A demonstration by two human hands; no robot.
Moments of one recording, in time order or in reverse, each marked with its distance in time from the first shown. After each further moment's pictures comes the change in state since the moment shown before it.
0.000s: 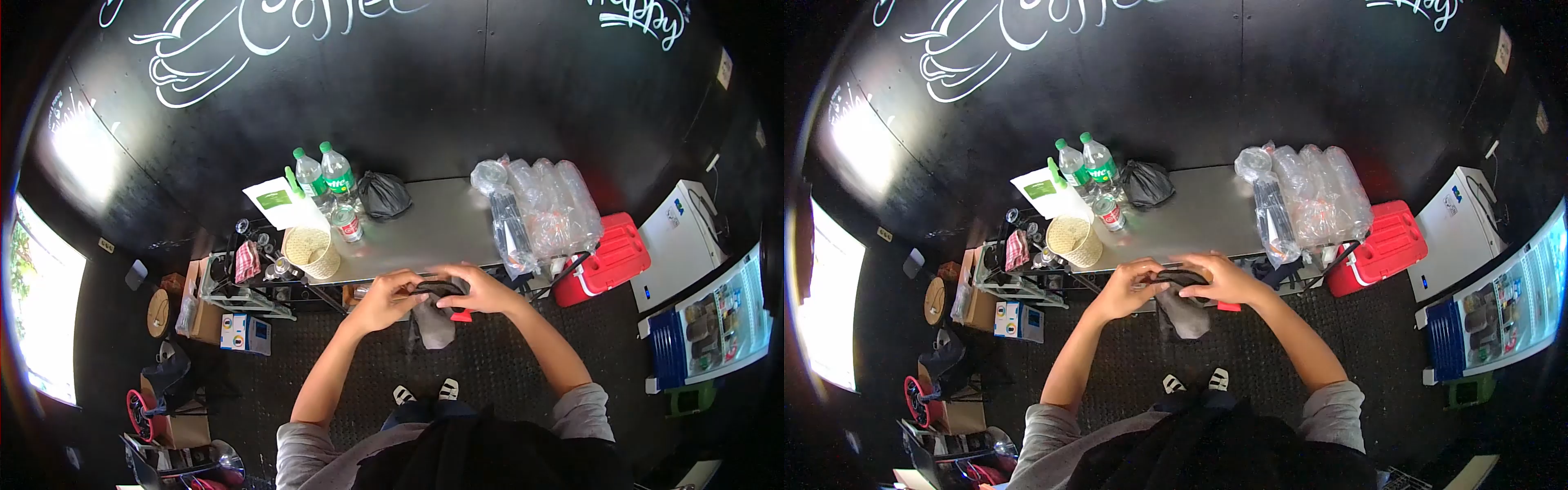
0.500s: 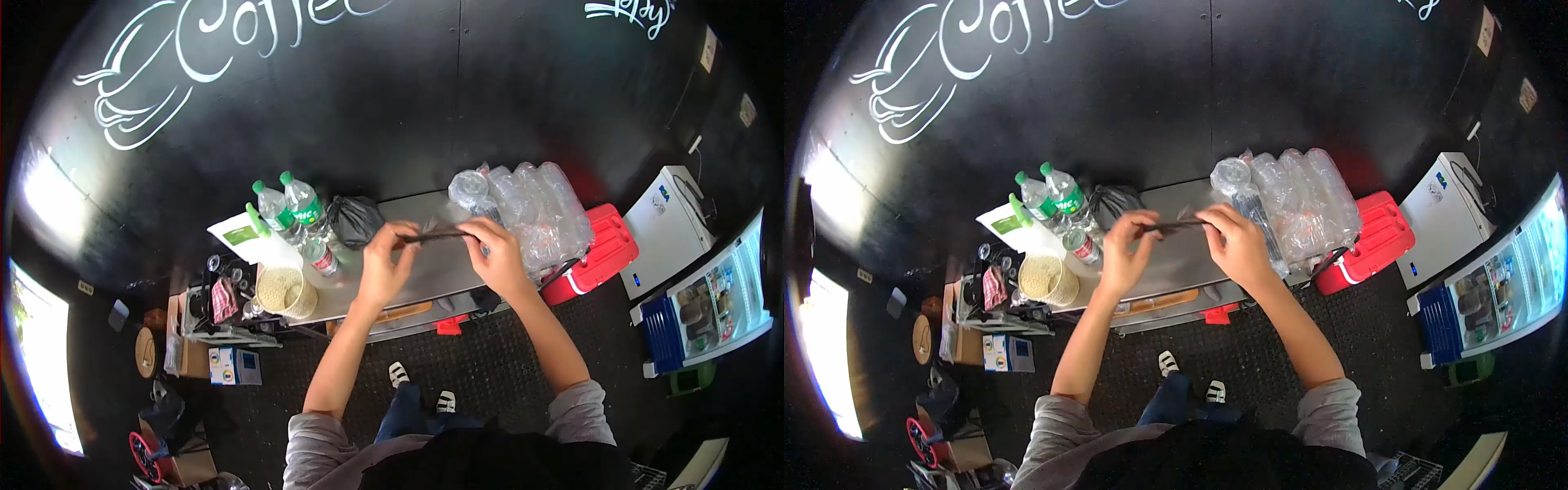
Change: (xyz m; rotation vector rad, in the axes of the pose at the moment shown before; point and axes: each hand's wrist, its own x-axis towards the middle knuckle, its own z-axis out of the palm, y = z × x) left_hand 0.144 -0.041 -0.003 -0.006 0.403 0.318; right_hand 0.050 0.030 -0.075 -0.357 0.633 0.137
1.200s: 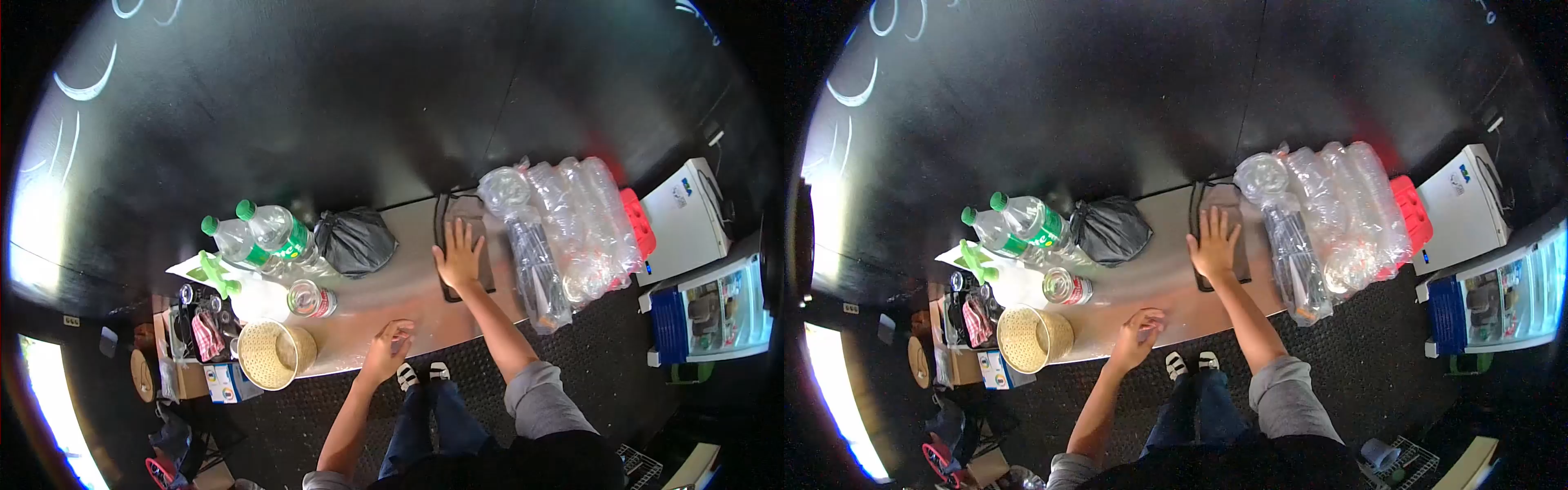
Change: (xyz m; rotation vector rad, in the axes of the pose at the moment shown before) left_hand -0.107 -0.195 -0.028 -0.014 -0.337 -0.626; right_hand -0.021 0.269 0.261 -0.782 -0.269 0.388
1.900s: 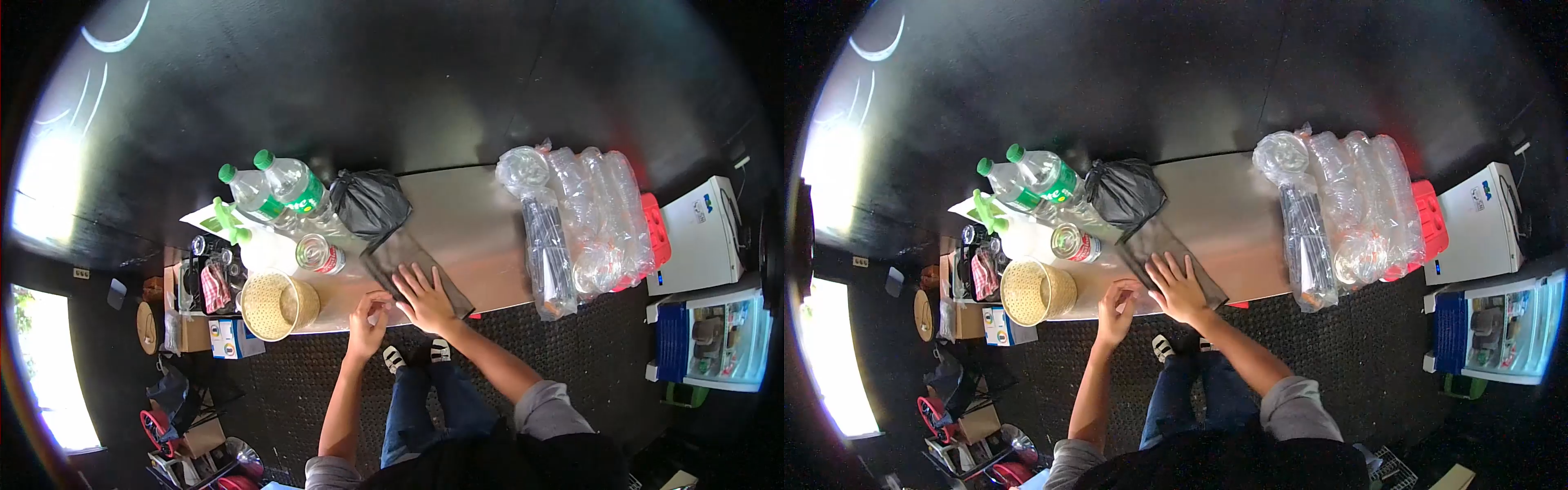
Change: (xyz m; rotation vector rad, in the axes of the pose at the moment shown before) left_hand -0.034 0.010 -0.010 -0.069 0.349 -0.051; right_hand -0.122 -0.061 -0.046 0.172 -0.277 -0.512
